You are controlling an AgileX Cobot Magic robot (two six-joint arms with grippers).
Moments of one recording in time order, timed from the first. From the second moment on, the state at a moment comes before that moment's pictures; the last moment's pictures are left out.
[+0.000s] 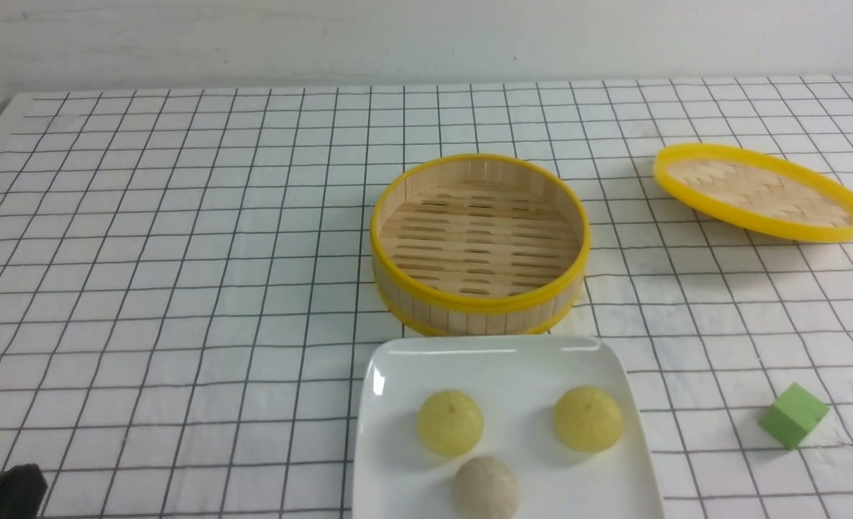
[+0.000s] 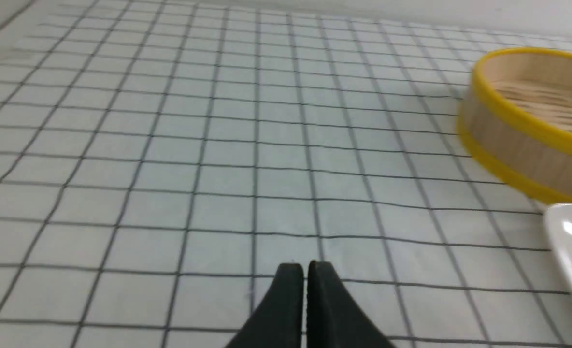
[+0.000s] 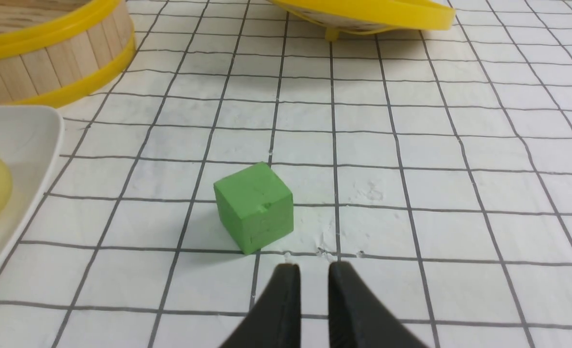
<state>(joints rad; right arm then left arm) 0.06 -0.01 0.02 -0.02 0.41 0.05 -0.05 0.06 0.02 0.04 0.21 -0.14</state>
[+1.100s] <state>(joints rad) 0.06 -0.01 0.02 -0.02 0.41 0.05 -0.01 -0.01 0.03 0.07 0.37 -0.13</state>
